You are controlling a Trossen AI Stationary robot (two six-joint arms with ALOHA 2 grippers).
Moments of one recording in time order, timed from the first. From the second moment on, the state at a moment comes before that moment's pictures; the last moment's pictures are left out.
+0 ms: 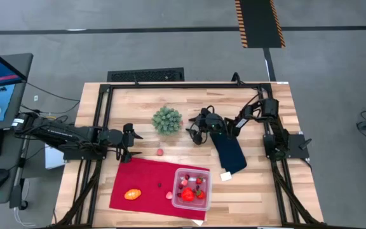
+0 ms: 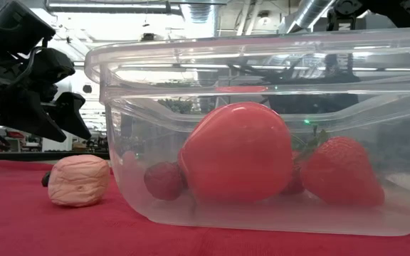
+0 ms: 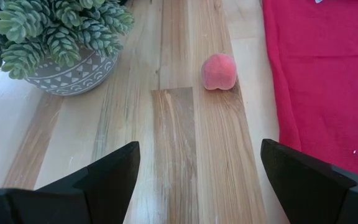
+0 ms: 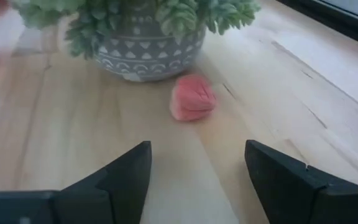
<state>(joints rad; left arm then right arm) -0.09 0.65 0.11 -0.09 -0.12 0.04 -0.23 2.09 0.65 1.02 0.05 -0.06</state>
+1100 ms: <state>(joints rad) -0.09 0.65 0.11 -0.09 -0.12 0.04 -0.24 2.08 0.84 0.76 0.02 -0.07</state>
